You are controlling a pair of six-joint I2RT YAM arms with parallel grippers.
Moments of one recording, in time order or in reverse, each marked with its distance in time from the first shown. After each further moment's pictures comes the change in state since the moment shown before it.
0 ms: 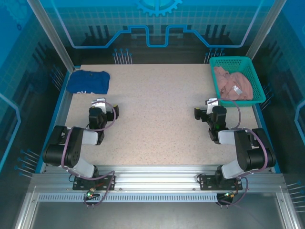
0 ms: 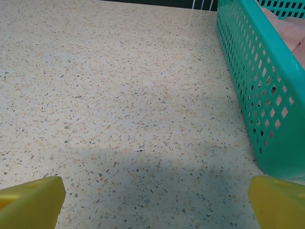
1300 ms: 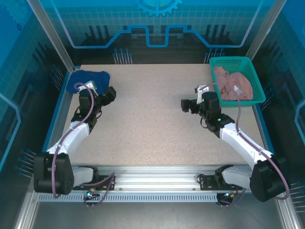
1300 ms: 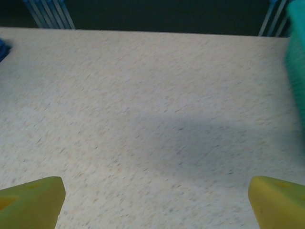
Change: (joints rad) left arm 0.021 -0.301 0.373 -0.731 0.159 -0.440; right arm 0.245 -0.319 0.406 -0.794 0.051 0.204
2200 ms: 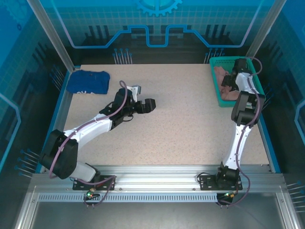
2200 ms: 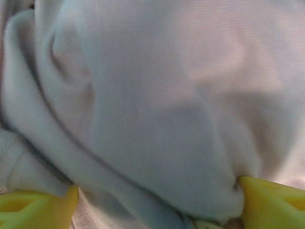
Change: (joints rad) left arm -0.451 0.202 0.154 -0.071 0.155 -0.011; right arm -0.586 1.231 1.285 -0.631 0.050 -0.012
